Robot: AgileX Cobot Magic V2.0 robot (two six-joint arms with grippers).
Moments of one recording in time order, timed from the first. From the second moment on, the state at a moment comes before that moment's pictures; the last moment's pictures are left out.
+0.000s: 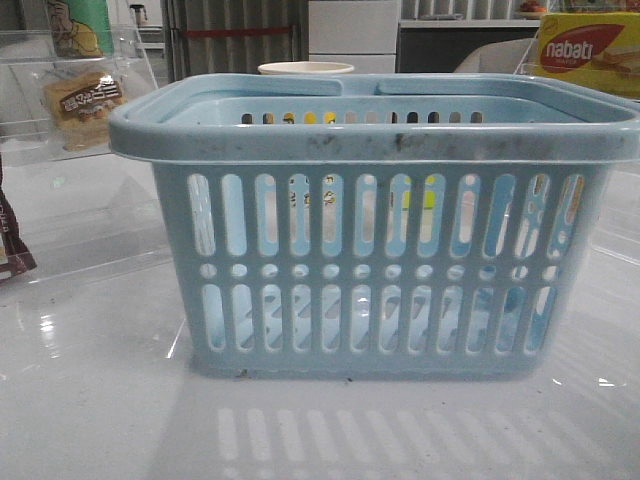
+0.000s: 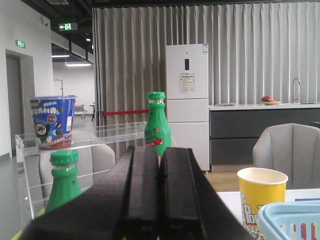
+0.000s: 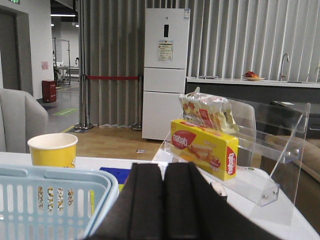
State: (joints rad) left arm -0.08 0.08 -0.42 0.00 0.12 0.05; right arm -0.01 0.03 -0.40 0.06 0.22 -0.04
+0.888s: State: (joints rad) left arm -0.08 0.62 -0.71 -0.04 0.60 0.05; right arm -0.01 0.64 -0.71 0.06 0.72 -0.04
